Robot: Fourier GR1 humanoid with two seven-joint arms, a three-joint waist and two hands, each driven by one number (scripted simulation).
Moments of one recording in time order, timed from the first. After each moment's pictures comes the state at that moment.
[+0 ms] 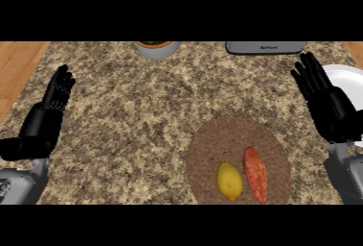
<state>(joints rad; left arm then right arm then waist) -0.20 0.50 -0.20 -1.53 0.24 0.27 -0.16 -0.28 -0.42 0.09 -1.54 -0.36 -0.09 0.06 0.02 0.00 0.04</state>
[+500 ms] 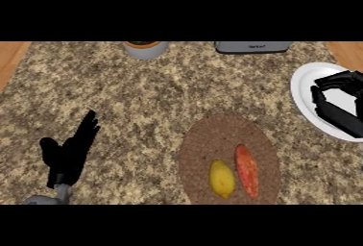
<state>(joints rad) -0.03 0.38 -0.27 -1.42 0.35 0.26 0.05 -0.22 -0.55 0.01 -1.59 -0.15 -0.23 0.00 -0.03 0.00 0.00</state>
